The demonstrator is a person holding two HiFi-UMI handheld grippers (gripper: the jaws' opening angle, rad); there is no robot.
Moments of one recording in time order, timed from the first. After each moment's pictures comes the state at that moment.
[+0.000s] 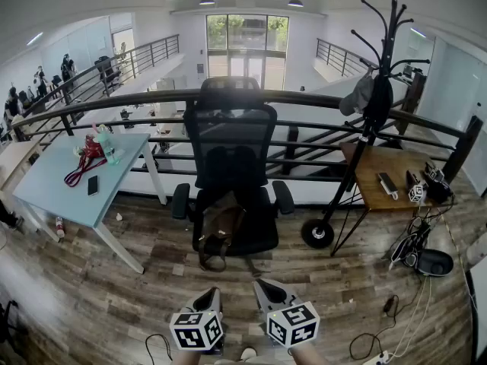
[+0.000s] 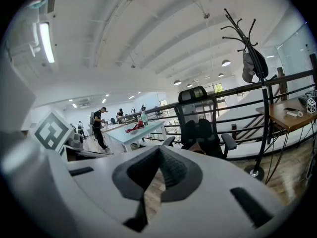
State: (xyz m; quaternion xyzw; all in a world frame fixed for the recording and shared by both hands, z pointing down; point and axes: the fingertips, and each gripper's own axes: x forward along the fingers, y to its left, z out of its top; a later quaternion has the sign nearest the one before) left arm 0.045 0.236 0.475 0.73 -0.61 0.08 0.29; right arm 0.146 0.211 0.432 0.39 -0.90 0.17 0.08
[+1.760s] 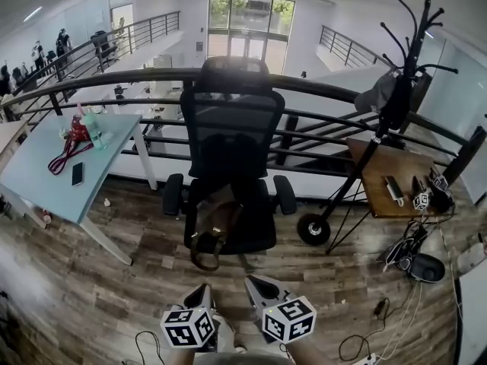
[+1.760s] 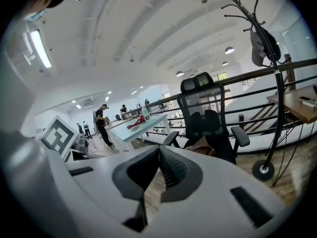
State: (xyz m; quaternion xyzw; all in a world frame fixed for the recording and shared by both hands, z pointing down) left arm 0.005 0.162 0.519 0.70 -0.62 0.06 0.34; right arm 0.104 0.132 0.467 0.35 -0.91 0.21 0.11
